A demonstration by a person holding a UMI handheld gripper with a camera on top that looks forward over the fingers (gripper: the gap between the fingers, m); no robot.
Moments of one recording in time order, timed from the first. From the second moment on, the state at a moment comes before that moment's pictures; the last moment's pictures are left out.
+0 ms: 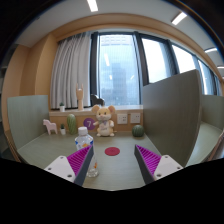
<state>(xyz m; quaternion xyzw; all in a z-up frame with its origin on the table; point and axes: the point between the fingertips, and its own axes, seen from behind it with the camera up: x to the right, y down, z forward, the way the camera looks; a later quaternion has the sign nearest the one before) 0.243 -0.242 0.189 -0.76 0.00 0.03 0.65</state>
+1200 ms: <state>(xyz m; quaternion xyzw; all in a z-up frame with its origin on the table) 0.132 -0.114 0.099 -0.75 -0.02 0.01 0.66</state>
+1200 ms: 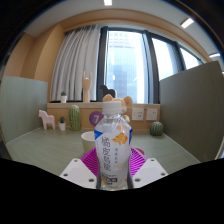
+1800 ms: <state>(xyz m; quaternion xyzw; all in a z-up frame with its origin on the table) 0.187 0.023 0.162 -0.56 -0.44 -0.48 0.51</state>
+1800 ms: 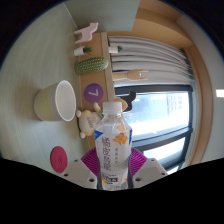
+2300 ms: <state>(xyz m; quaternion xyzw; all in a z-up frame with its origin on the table) 0.128 0.065 0.165 -0.24 -0.65 -0.65 0.32</state>
